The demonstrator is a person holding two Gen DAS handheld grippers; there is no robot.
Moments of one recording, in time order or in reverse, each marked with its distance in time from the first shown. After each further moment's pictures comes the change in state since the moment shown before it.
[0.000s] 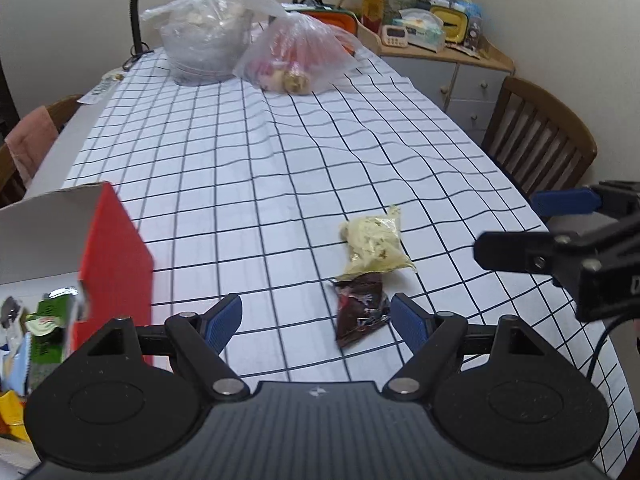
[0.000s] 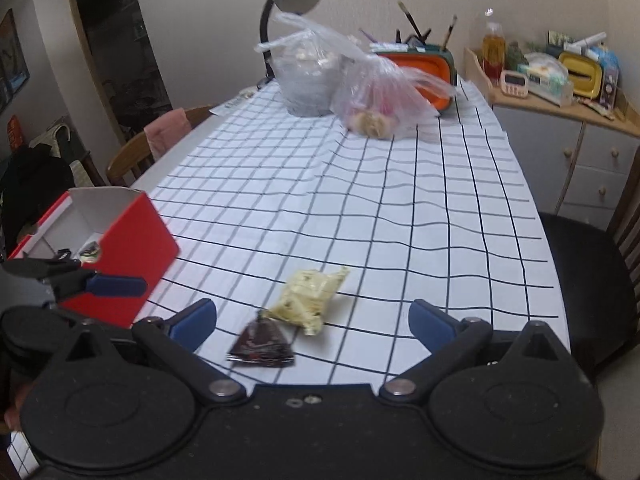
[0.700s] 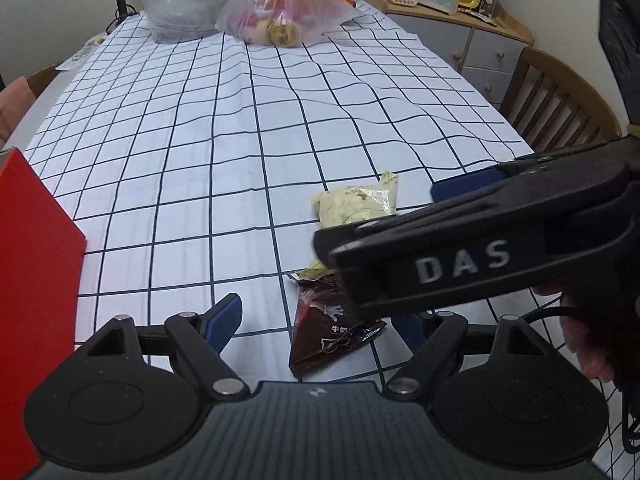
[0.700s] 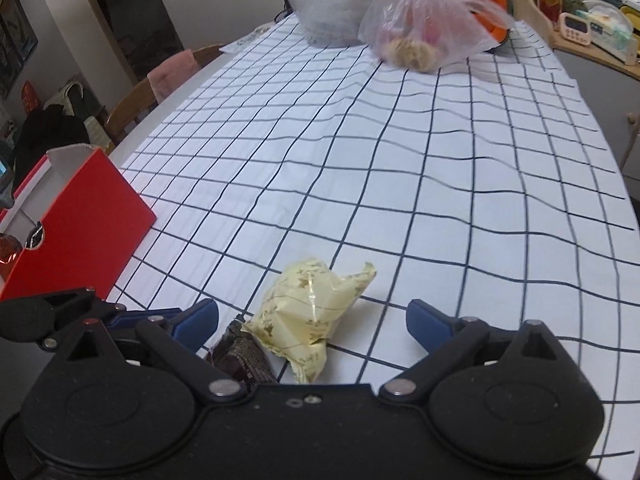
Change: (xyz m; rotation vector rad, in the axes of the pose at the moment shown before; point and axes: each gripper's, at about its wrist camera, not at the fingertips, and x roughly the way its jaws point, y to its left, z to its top) left arm 0.076 -0.027 0.000 -0.032 0.091 0.019; right arm 0.115 -0.010 0.013 -0.025 0.181 0.112
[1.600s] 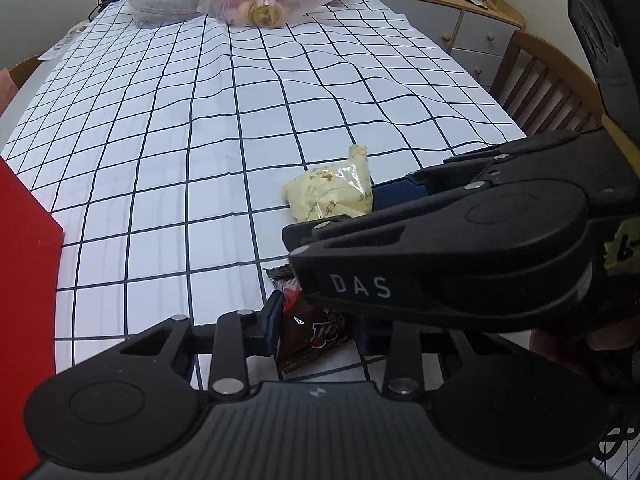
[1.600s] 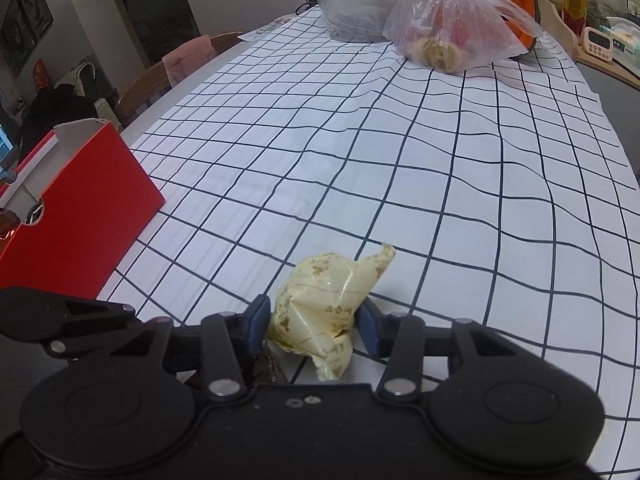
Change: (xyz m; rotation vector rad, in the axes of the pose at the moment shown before) left arm 0.006 0.000 0.000 0.023 0.056 -0.043; right arm 0.009 0.013 -0.004 -0.065 -0.003 0.001
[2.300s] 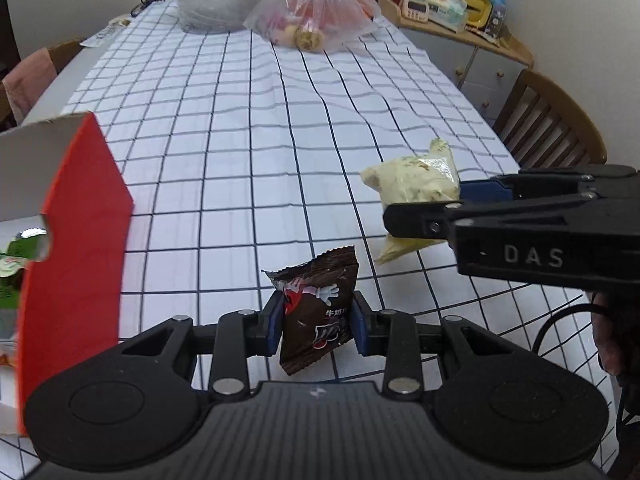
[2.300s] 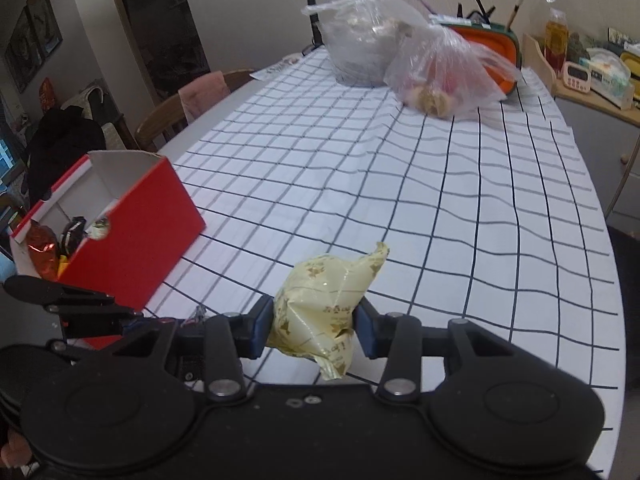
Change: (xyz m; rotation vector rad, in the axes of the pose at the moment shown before) left arm -0.068 0.034 -0.021 -0.100 -0.064 -0.009; right arm -0.075 0.035 -0.008 -0.005 -0.103 -0.018
